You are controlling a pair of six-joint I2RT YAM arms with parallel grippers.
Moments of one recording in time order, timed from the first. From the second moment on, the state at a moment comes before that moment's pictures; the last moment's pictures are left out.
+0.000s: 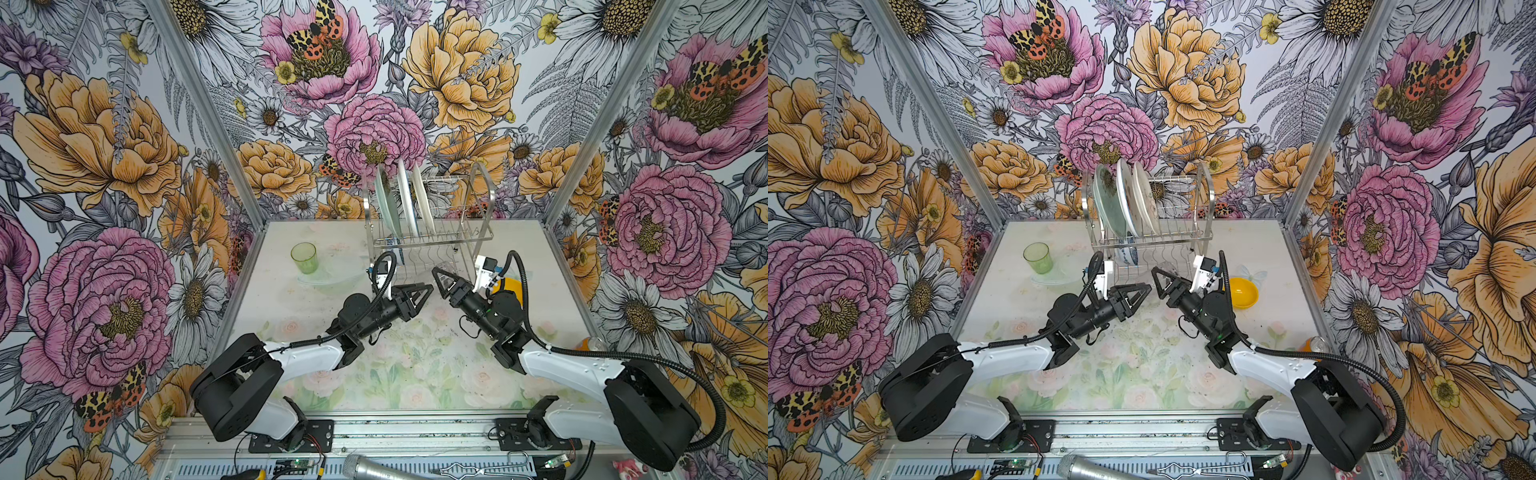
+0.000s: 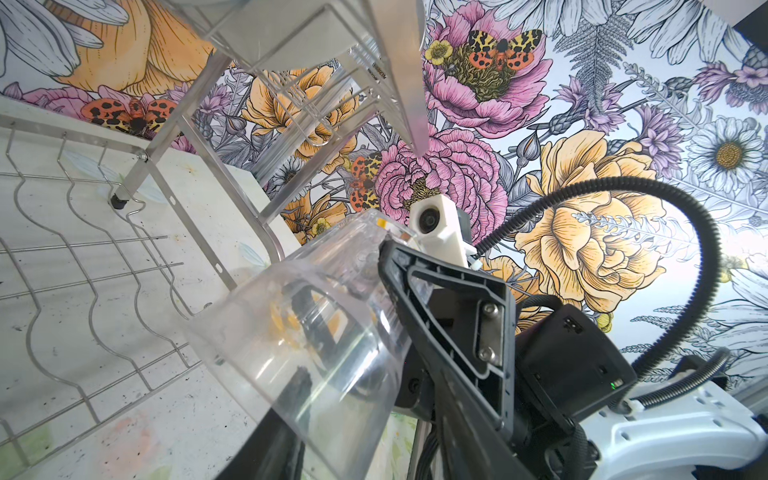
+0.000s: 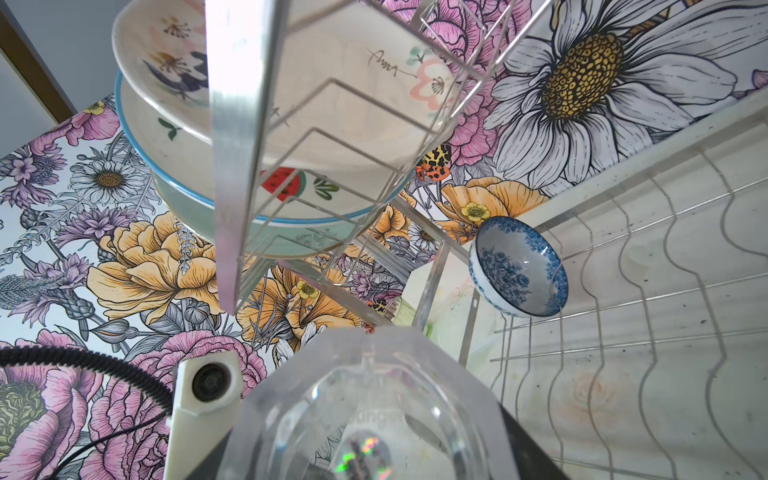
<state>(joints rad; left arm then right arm) -0.79 1.44 0.58 1.00 0.26 -0.86 0.60 1.25 0.46 0.87 -0.10 0.94</state>
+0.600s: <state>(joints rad) -0.80 1.40 0.58 0.98 0.27 -0.86 0.61 1.29 0.49 0.95 -0.13 1.04</state>
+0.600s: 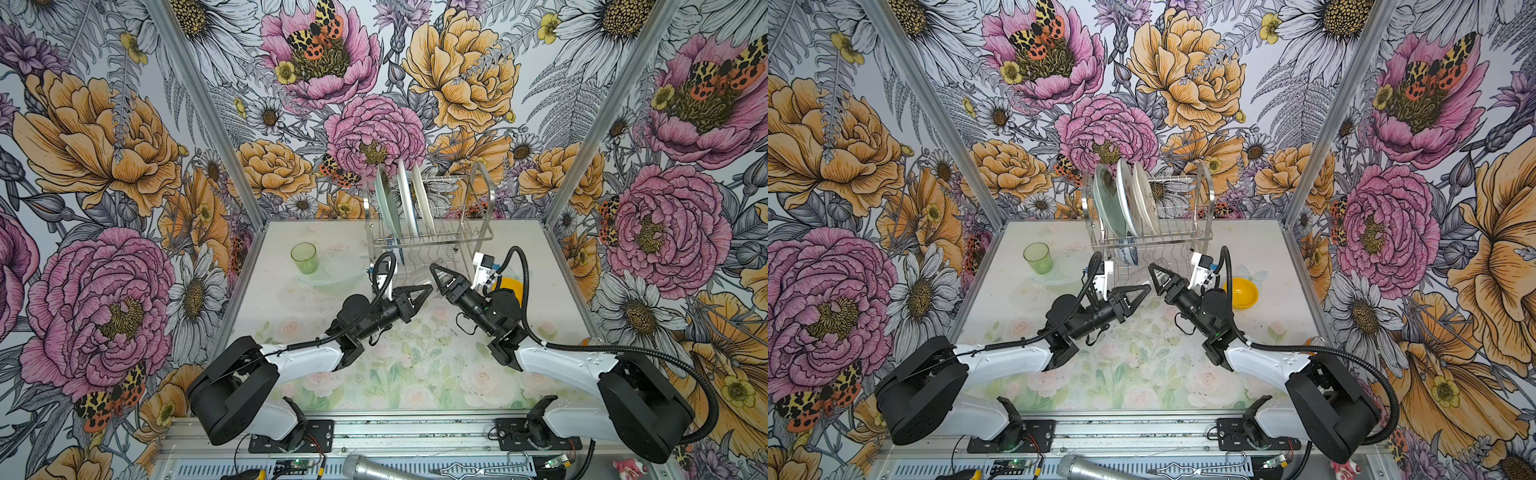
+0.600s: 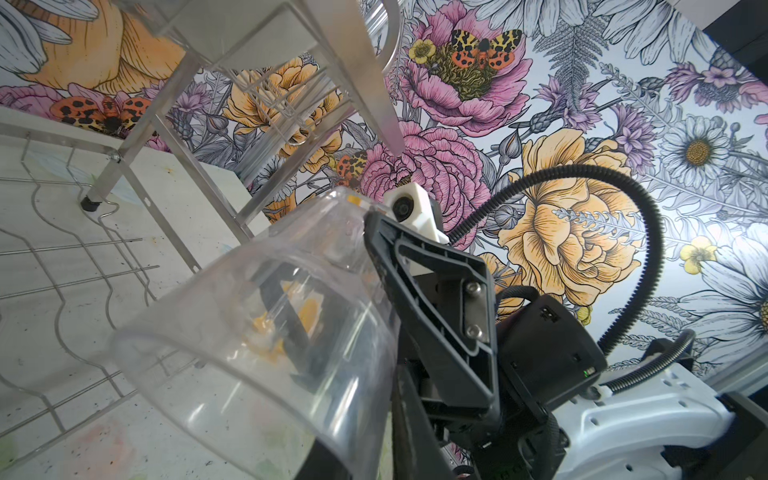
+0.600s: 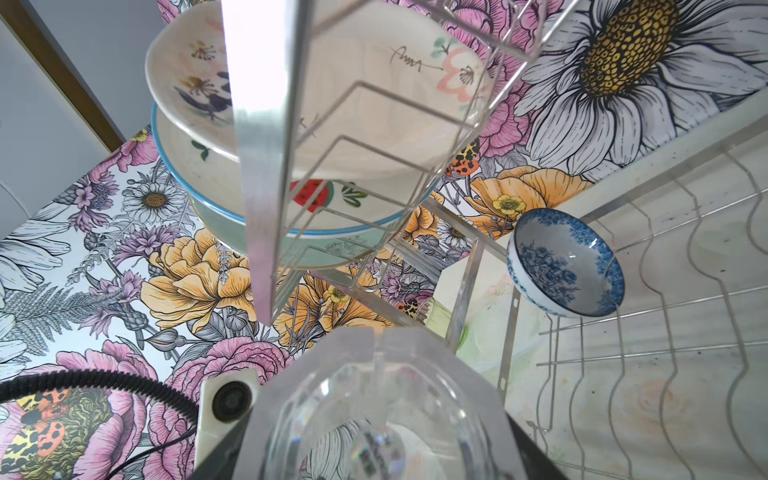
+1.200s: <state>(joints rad) -0.83 1.20 0.49 0.71 0.15 -0.76 0.61 1.29 0.48 0.95 -0.13 0.98</state>
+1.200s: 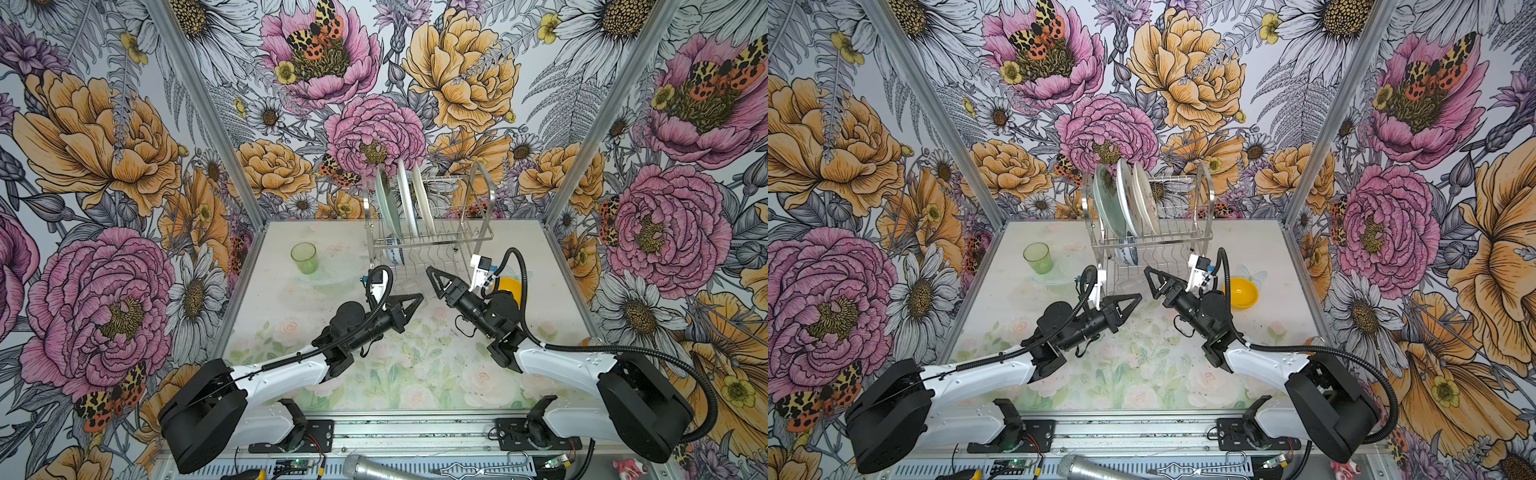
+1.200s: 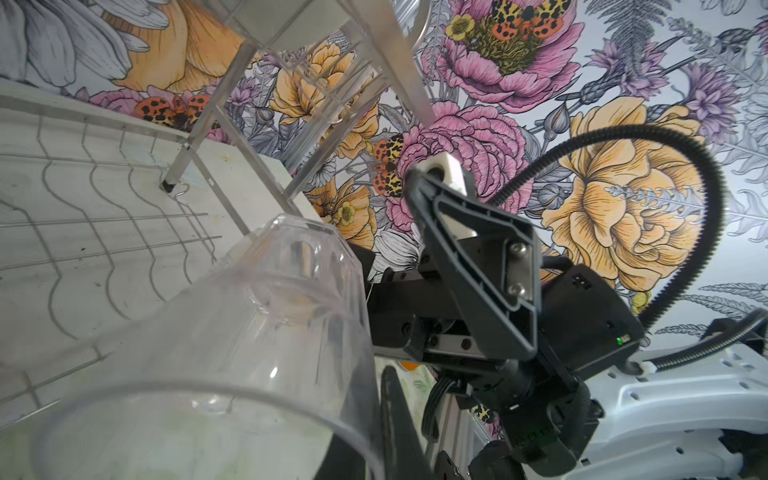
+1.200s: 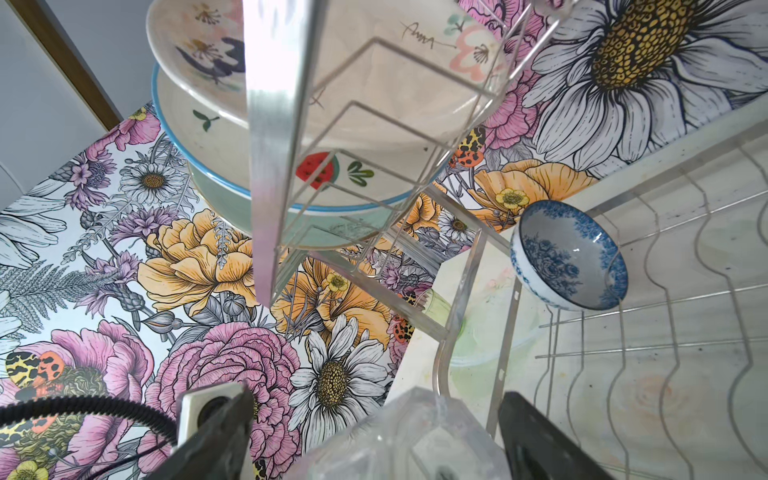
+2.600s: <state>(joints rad) -0.27 0.94 0.69 -0.27 -0.18 -0.57 0.58 1.18 0.36 0.87 -0.14 0.66</state>
